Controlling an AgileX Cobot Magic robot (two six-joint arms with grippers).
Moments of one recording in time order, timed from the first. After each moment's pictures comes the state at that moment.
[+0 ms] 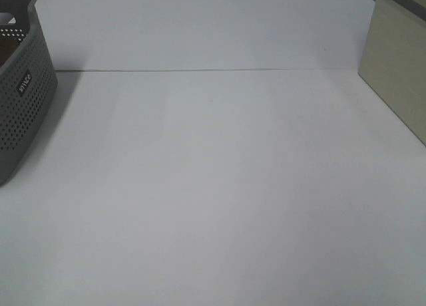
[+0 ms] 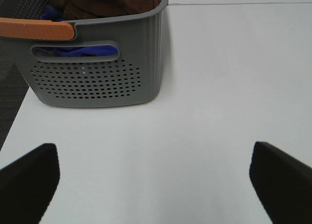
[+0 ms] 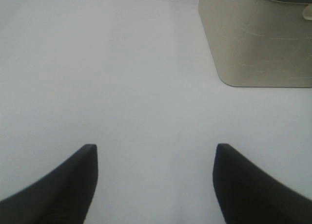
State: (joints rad) left arm 0.04 0.00 -0.50 0.02 1.05 -0.02; right arm 0.03 0.00 -0.50 0.07 1.06 -0.10
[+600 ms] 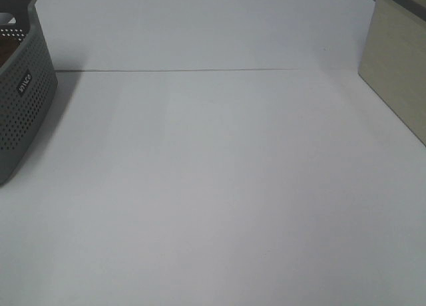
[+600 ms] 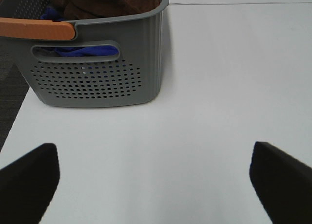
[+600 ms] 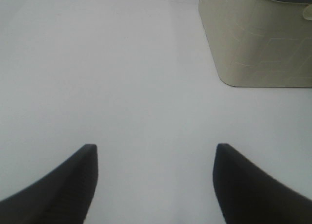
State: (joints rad) left arm 0.04 0.00 -0.50 0.02 1.05 -0.02; right arm 0.03 0.00 -0.50 0.07 1.06 -0.10
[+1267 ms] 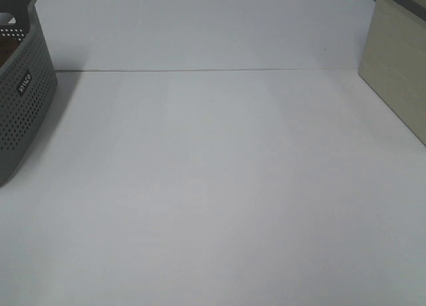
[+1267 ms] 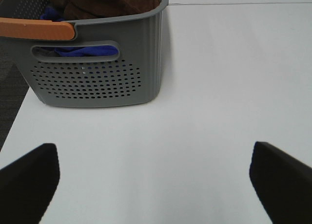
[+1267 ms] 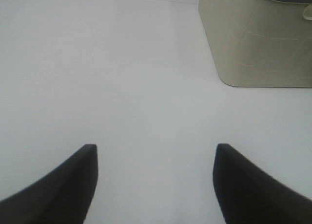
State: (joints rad) left arm 0.04 0.00 -0.50 0.02 1.05 -0.02; right arm 0.03 0.00 -0.50 0.07 1.06 -0.10
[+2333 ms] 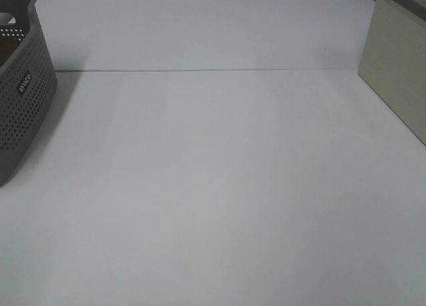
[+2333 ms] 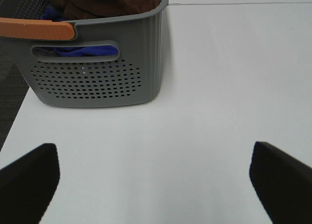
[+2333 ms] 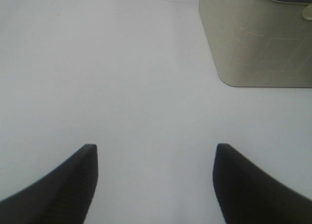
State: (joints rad) left arm 0.04 0.00 -0.50 0.02 1.05 -0.02; right arm 0.03 0.00 -0.50 0.07 1.06 -0.10
